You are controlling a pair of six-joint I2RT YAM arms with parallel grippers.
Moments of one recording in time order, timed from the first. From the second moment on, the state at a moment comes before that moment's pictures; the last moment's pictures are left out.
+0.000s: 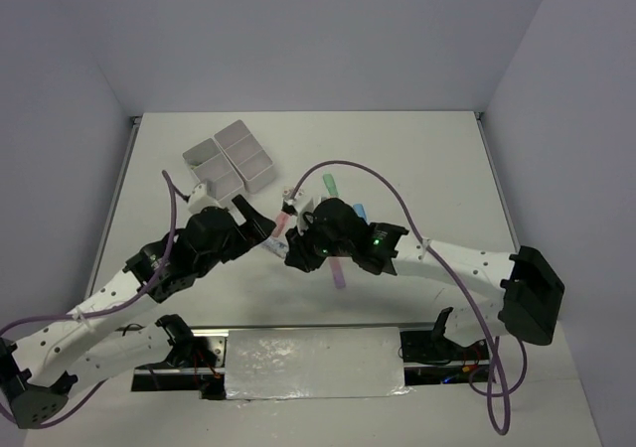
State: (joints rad) left arm -0.80 0.82 0.81 -0.63 -0.38 -1.19; right arm 1.03 1.36 0.93 -0.11 -0.17 0.25
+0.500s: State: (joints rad) left arm -0.80 0.92 0.90 -0.45 0.24 -0.41; right arm 1.02 0.98 0.99 -0.67 -0.40 0.01
